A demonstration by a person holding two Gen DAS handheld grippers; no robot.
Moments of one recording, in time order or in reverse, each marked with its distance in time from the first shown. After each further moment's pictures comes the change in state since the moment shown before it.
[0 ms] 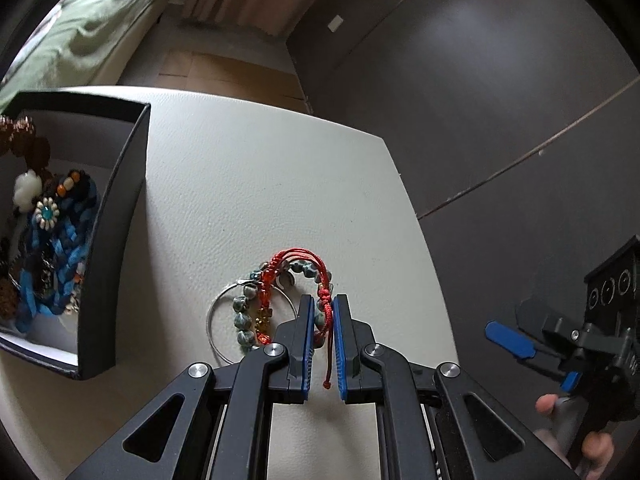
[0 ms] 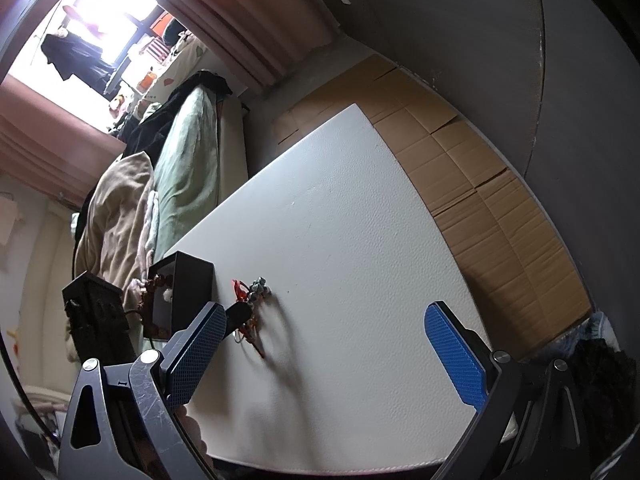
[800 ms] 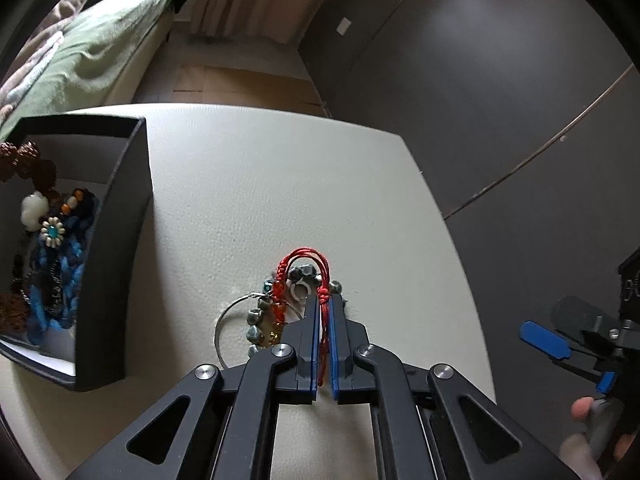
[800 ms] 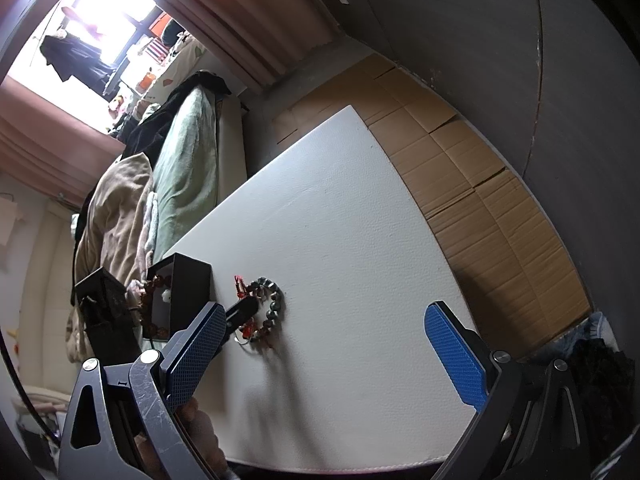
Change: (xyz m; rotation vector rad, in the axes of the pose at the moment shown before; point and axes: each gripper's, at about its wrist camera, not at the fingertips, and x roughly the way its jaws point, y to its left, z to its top) left arm 0.003 -0.007 -0.002 0.068 -0.035 0.125; right arm 0.001 0.002 -0.001 -0.003 -0.001 0.001
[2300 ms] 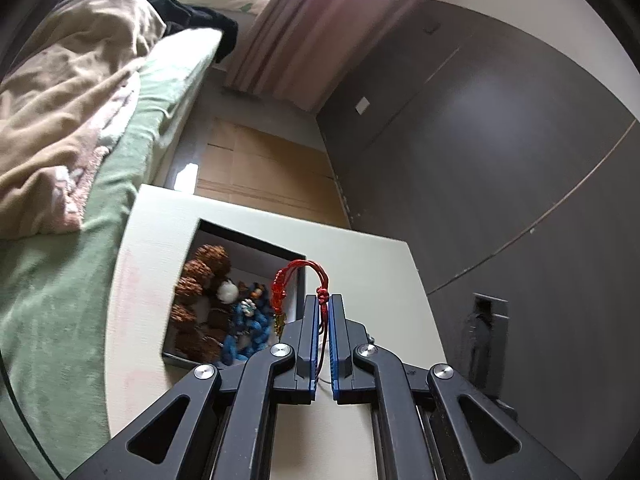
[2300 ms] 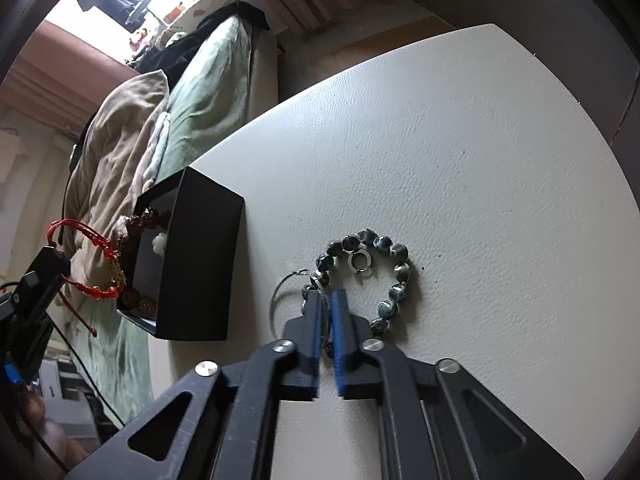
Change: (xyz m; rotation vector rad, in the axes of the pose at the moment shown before) left arm -0.147 0.073 0.021 -0.108 -0.226 -0.042; right arm 0.119 0.083 -0.030 -0.141 0.135 0.038
